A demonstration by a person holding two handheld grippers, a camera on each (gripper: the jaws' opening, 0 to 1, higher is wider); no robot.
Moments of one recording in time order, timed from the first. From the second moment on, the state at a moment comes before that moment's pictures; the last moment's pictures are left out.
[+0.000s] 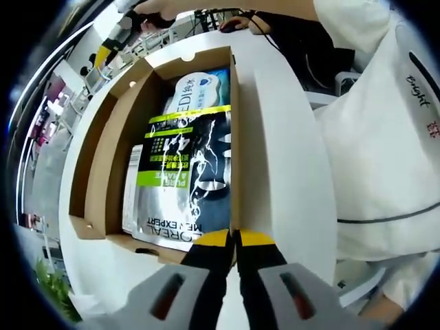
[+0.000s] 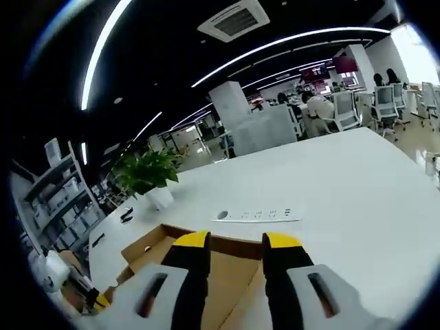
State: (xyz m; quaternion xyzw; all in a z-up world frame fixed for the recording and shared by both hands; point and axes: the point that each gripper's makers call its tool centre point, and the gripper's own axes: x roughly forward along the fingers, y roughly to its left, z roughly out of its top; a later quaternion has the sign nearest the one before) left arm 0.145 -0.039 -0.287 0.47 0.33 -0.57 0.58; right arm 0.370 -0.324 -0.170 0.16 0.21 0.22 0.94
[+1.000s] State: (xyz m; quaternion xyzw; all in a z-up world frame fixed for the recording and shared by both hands) left arm 0.146 -0.039 -0.289 0.48 0.33 -0.58 0.58; right arm 0.295 -0.260 -0.171 0.06 0.22 0.36 0.91
